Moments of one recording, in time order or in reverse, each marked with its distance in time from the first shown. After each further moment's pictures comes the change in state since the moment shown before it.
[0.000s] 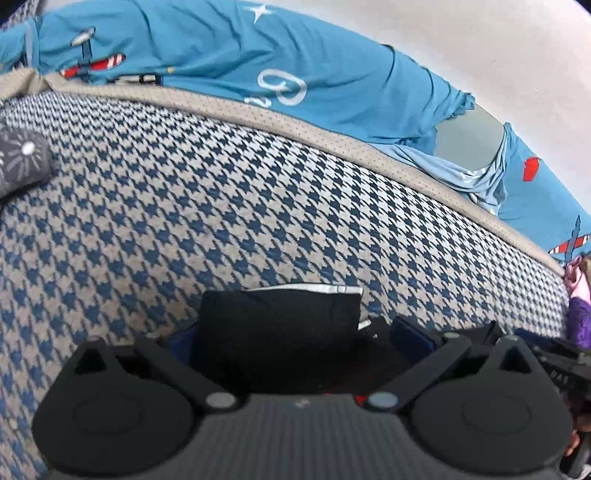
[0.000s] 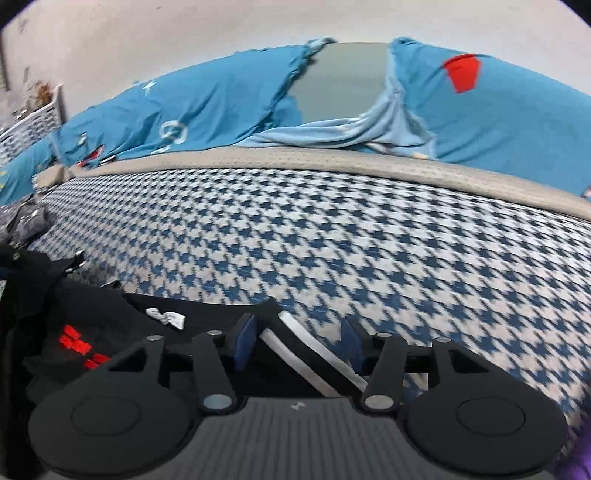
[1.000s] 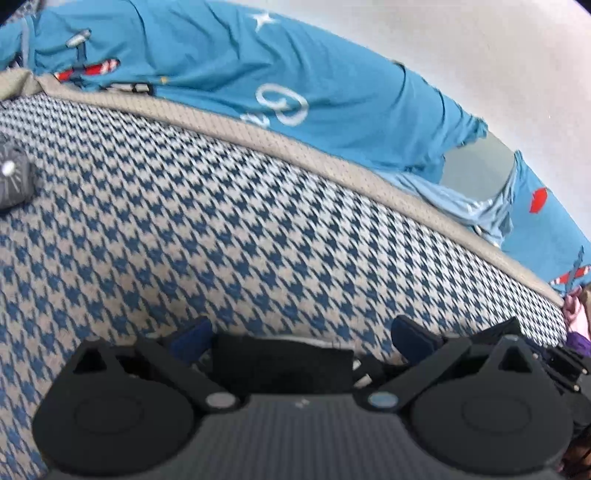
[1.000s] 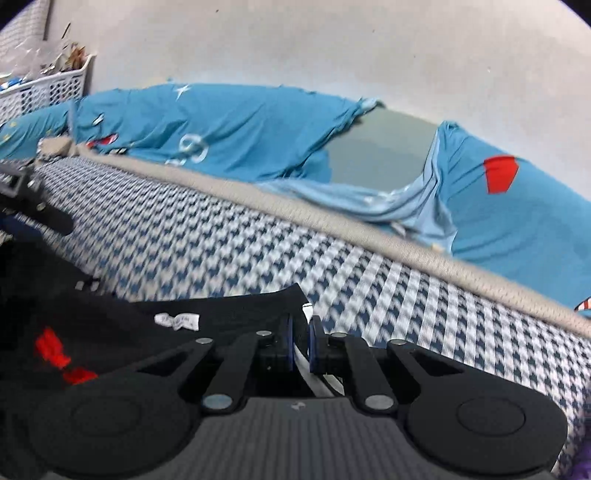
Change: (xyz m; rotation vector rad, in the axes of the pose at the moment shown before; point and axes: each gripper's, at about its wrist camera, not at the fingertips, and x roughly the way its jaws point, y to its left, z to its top) left arm 0.013 -0.008 0.033 -0.035 -0.069 0.010; right arm 0.011 0.039 0.022 -0.211 -0.159 -0.140
